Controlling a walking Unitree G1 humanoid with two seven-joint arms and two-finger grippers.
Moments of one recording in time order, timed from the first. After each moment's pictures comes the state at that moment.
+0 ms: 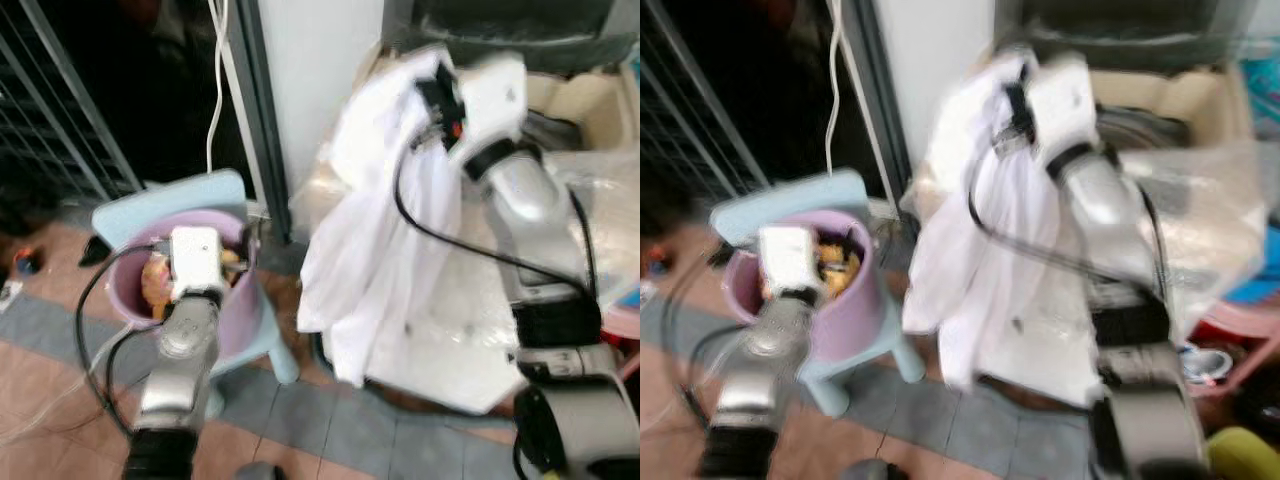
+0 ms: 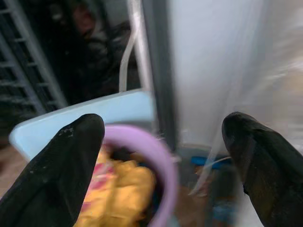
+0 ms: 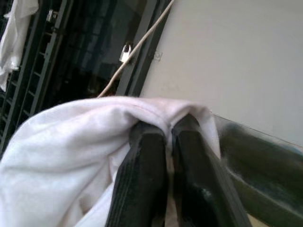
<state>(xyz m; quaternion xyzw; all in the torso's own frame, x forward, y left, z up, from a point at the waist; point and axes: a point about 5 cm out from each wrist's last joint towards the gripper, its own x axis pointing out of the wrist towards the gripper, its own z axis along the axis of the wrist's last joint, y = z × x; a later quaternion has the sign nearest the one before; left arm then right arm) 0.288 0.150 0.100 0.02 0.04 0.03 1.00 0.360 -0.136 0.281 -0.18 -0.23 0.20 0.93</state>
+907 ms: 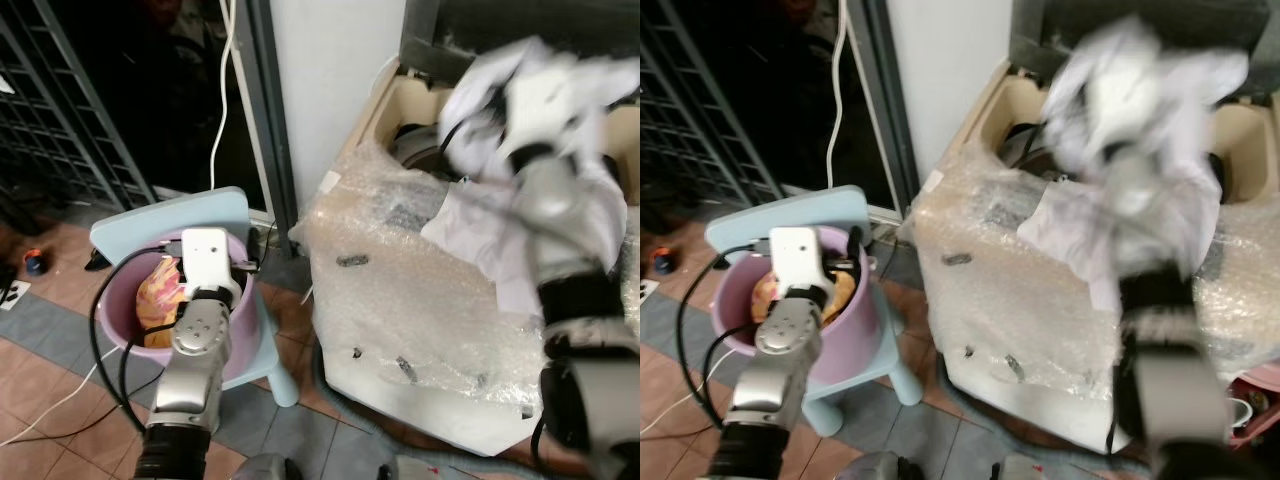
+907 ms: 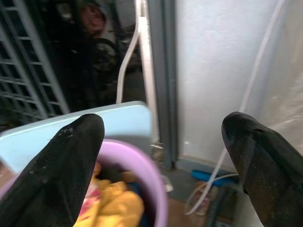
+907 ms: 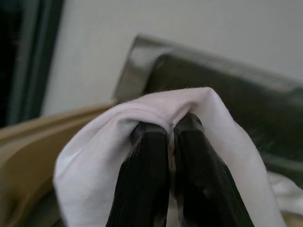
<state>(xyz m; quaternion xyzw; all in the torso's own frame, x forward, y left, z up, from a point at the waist) 0.290 0.138 0.104 0.01 0.03 0.02 1.00 0.376 -0.203 0.220 -0.19 -0.13 0.02 0.97</state>
